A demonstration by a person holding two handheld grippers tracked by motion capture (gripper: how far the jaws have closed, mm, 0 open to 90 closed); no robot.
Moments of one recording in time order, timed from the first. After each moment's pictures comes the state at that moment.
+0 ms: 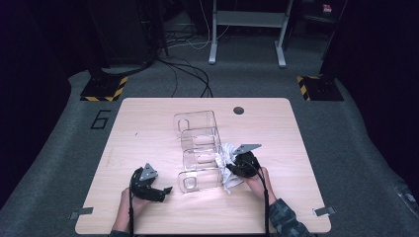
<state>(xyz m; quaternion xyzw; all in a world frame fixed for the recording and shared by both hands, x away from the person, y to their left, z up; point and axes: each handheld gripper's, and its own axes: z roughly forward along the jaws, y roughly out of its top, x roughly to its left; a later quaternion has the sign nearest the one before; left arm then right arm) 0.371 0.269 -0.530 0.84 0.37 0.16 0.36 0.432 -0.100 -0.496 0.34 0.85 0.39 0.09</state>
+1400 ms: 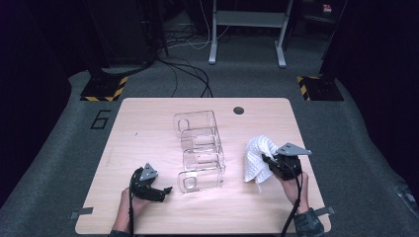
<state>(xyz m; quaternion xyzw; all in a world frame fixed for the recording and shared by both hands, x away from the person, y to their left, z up) 0.372 0.269 -0.529 0.84 0.36 0.16 0.36 0.392 -0.202 -0.441 0.42 0.77 0.42 0.24</state>
